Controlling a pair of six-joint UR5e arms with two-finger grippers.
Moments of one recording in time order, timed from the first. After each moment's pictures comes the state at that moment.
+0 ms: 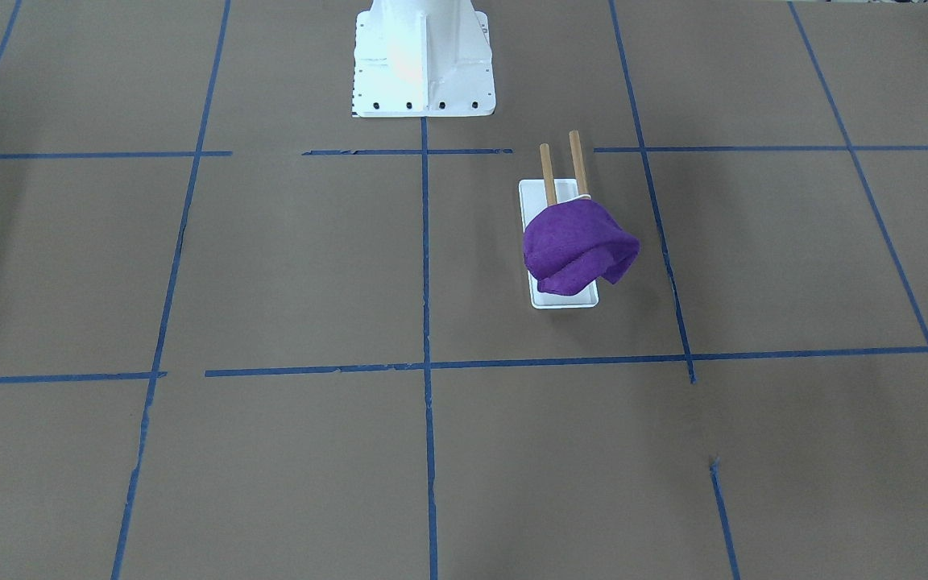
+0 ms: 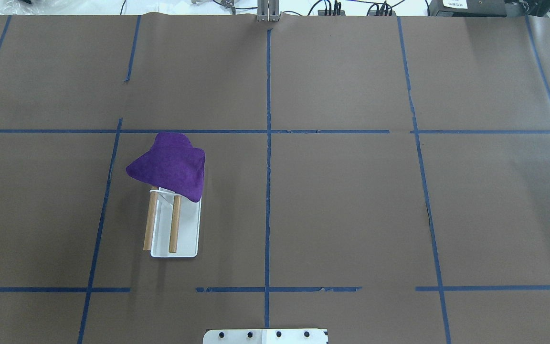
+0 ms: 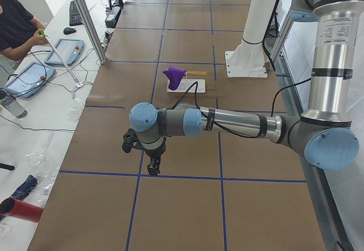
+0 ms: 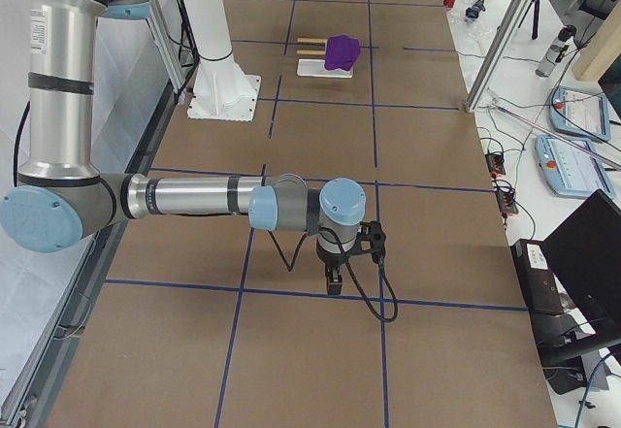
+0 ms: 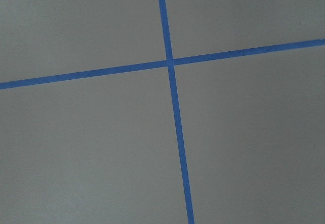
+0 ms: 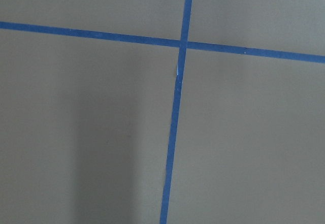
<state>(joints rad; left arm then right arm) -1.57 -1.58 -1.68 -1.38 -2.36 0.18 1.54 -1.68 1.75 -1.64 2.35 -0.08</state>
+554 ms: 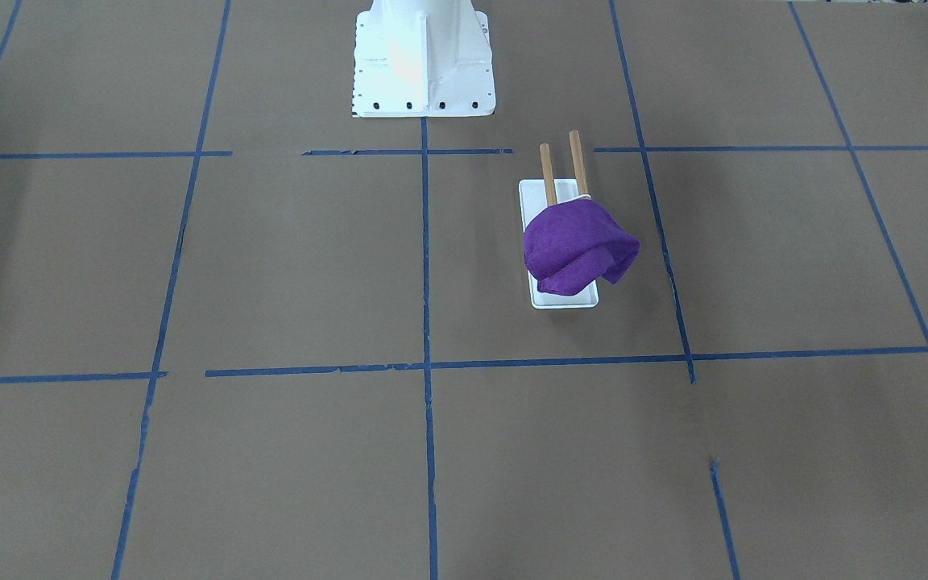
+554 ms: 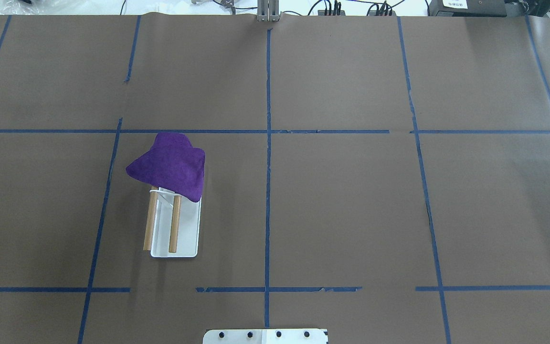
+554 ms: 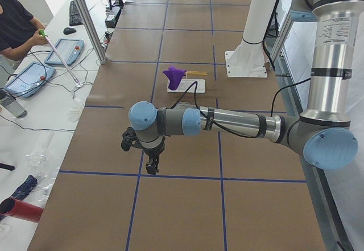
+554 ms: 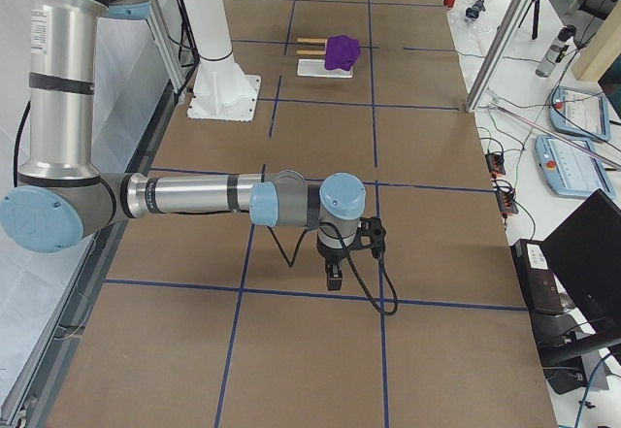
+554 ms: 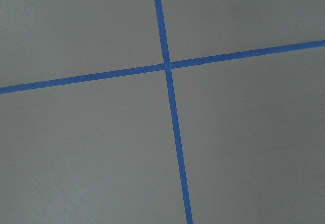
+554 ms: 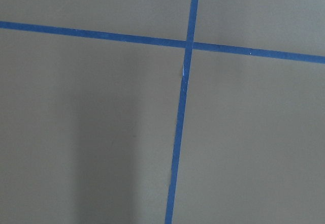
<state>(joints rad) -1.57 -1.59 -1.68 -1.41 -2.36 0.18 1.53 -1.69 1.77 -1.64 2.34 -0.07</state>
